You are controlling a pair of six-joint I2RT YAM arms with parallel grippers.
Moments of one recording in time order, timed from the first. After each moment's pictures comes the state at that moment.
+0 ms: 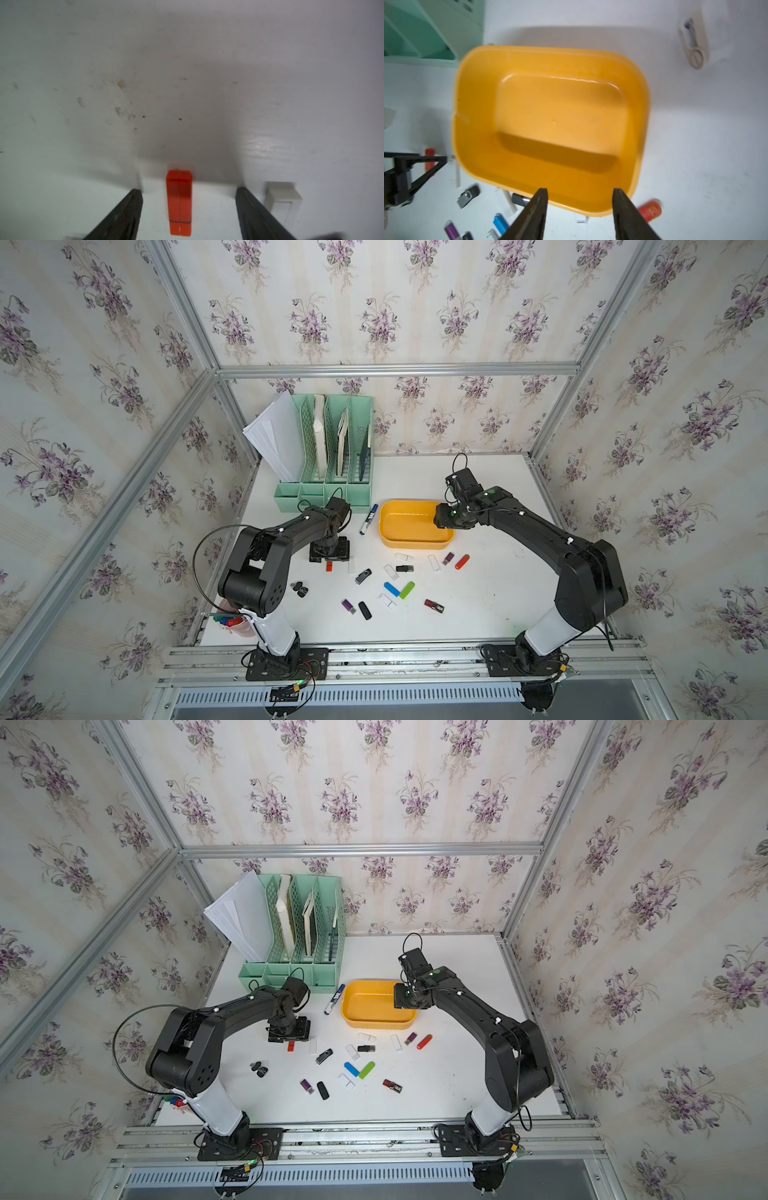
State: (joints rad) left arm -0.31 1.75 1.04 -0.82 -0.08 -0.37; right arm 0.49 1.61 1.24 -0.77 -0.04 0.45
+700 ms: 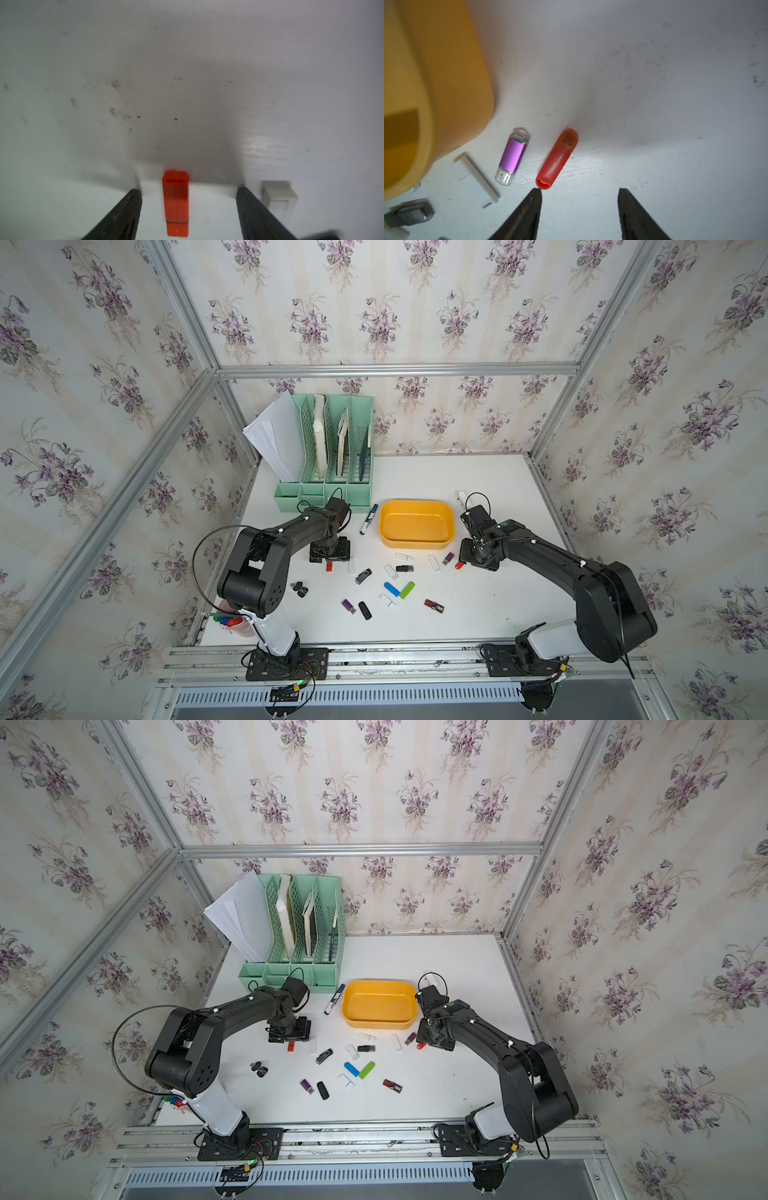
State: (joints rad) left arm -0.31 1.75 1.02 -0.80 -0.06 -0.37; right arm 0.43 1.44 0.83 -0.75 0.09 0.68
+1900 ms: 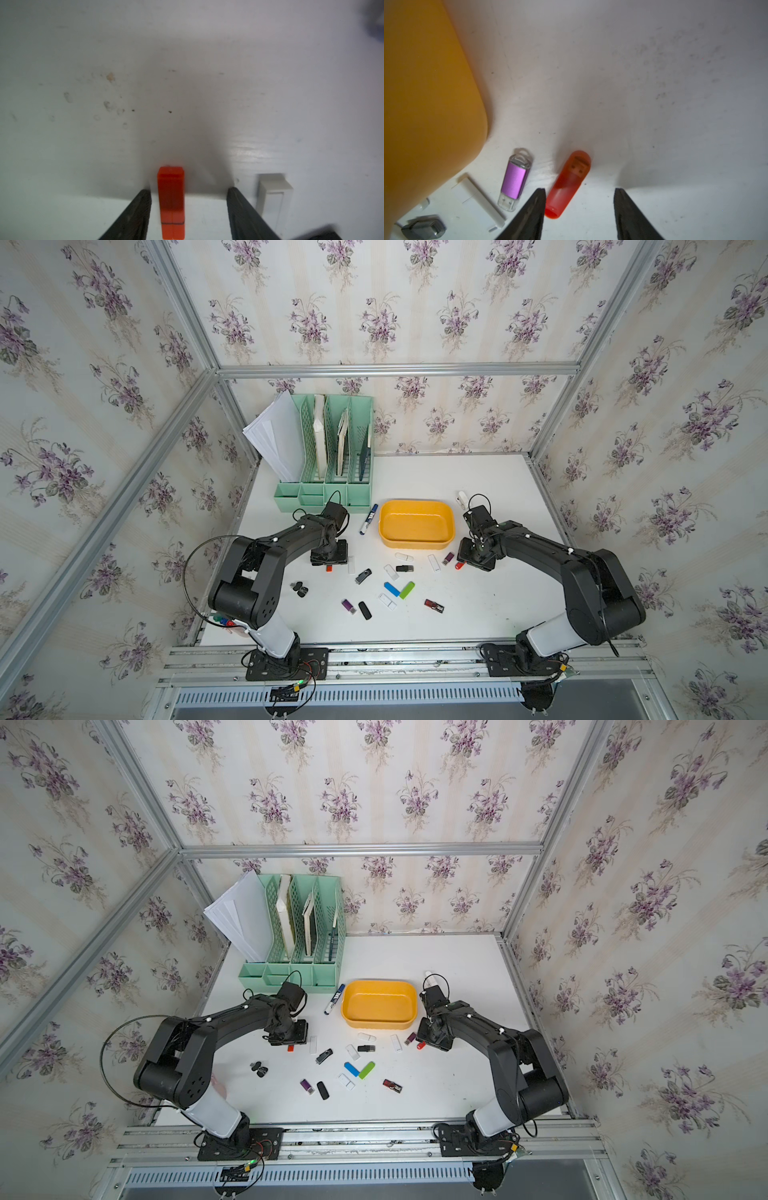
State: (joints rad) left arm -0.31 1.67 0.91 -0.70 -0.05 -0.37; right arm 0.39 1.55 0.83 -0.63 -0.01 0.68
